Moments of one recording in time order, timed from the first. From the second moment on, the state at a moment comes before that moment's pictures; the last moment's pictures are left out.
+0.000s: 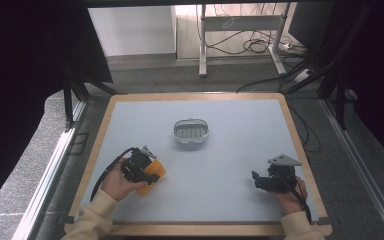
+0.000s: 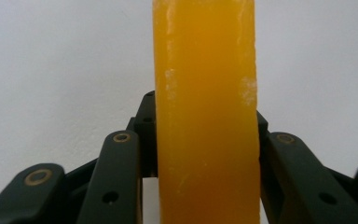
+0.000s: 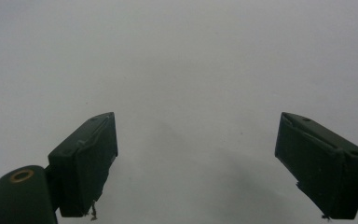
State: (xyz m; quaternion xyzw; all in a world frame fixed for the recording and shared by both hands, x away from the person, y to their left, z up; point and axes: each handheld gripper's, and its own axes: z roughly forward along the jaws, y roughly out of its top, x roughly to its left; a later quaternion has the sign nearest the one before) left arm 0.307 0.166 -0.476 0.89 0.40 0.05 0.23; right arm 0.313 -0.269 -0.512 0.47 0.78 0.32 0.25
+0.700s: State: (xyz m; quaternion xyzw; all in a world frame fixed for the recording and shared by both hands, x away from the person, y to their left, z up) left arm 0.324 0.172 -0.461 0.89 0.39 0.05 0.24; right arm 0.312 -0.270 -0.512 0.47 0.78 0.32 0.25
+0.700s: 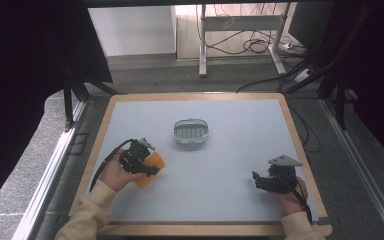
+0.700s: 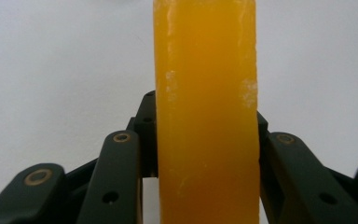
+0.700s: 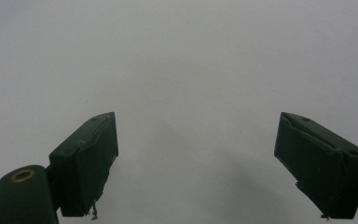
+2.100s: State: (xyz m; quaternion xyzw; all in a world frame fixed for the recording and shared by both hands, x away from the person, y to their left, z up) left arm 0.350 0.180 -0.441 0.89 0.37 0.05 0.24; right arm 0.311 -0.269 -0.510 0.46 0.78 0.33 0.26
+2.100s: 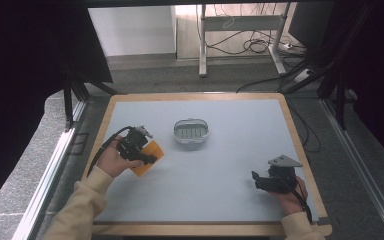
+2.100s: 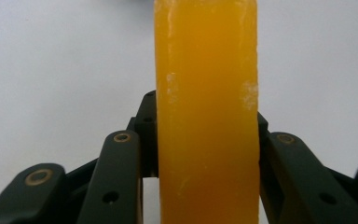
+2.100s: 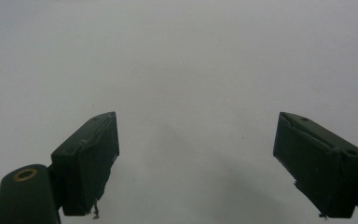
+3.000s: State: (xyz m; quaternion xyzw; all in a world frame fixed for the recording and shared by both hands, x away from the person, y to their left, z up) left arm 0.370 0.172 -0.429 0.90 0.35 0.08 0.25; right arm 0.309 -0.268 -0.508 0.45 0.78 0.35 0.26
